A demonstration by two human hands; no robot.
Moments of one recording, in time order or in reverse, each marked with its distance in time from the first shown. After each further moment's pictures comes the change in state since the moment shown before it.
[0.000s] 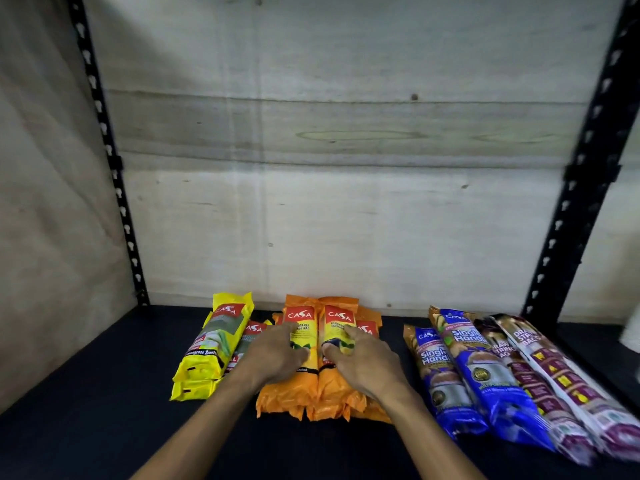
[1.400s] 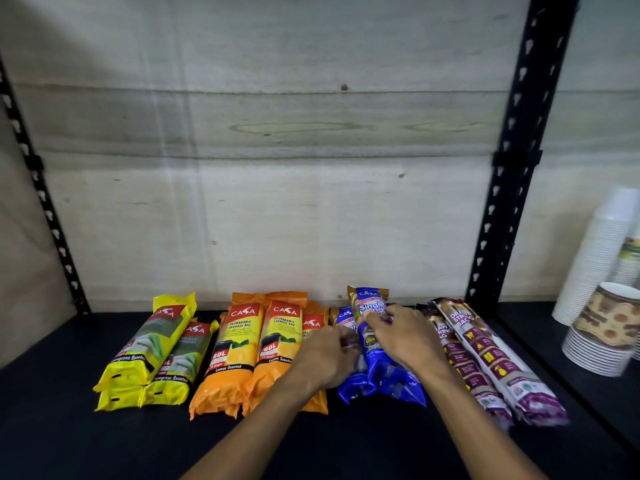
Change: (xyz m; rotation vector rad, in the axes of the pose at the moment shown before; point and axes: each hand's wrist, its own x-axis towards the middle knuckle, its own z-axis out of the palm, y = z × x) left_hand -0.009 0.127 0.085 -0.051 -0.151 0.237; right_hand 0.026 0.123 -0.075 0.017 0.232 0.156
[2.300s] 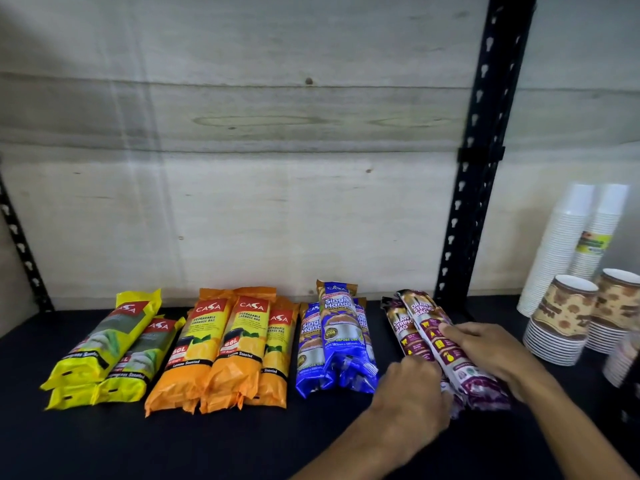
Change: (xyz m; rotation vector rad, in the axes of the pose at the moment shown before) left_hand -0.023 0.107 0.109 0.187 -0.040 0.244; right_hand -0.016 0.129 -0.099 0.221 -0.103 0.232
